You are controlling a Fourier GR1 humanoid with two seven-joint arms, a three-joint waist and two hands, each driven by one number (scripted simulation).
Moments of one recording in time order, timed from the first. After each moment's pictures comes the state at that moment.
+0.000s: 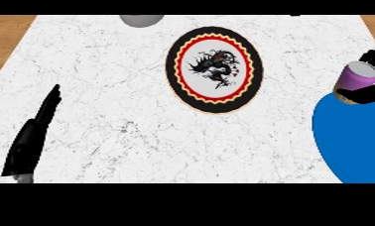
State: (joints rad) left arm 0.06 0.42 -0.03 -1.47 -0.05 0.13 -0.14; right arm -0.51 -0.71 -0.03 -0.81 0.63 0.00 -0.13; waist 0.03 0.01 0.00
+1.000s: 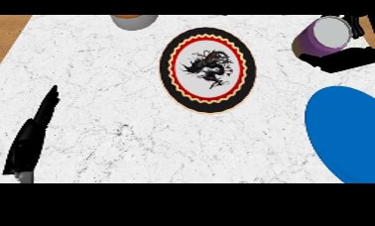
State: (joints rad) left arm 0.04 0.39 0.01 -1.40 -0.07 0.11 -0.16; right arm -0.62 -0.57 -0.03 -1.39 0.45 0.12 -0.05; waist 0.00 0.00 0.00
